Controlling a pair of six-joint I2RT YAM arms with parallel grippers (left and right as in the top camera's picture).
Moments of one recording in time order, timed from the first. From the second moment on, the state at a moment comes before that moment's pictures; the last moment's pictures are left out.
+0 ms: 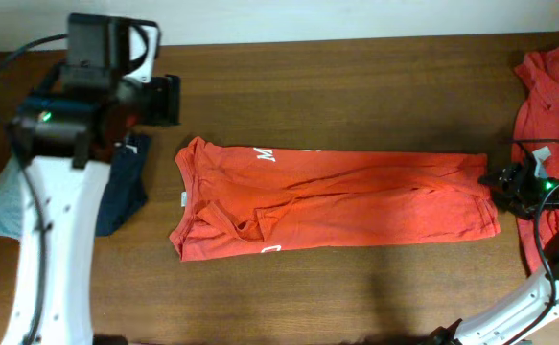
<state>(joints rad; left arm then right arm) -0.12 1.57 1.96 -1.19 -0.08 0.02 -0.79 2.16 1.45 -0.98 -0.69 -0.28</state>
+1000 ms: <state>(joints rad) -0.08 1.40 1.96 -1.22 -0.09 0.00 -0.73 2.18 1.54 -1.08 -0.64 -0.31</state>
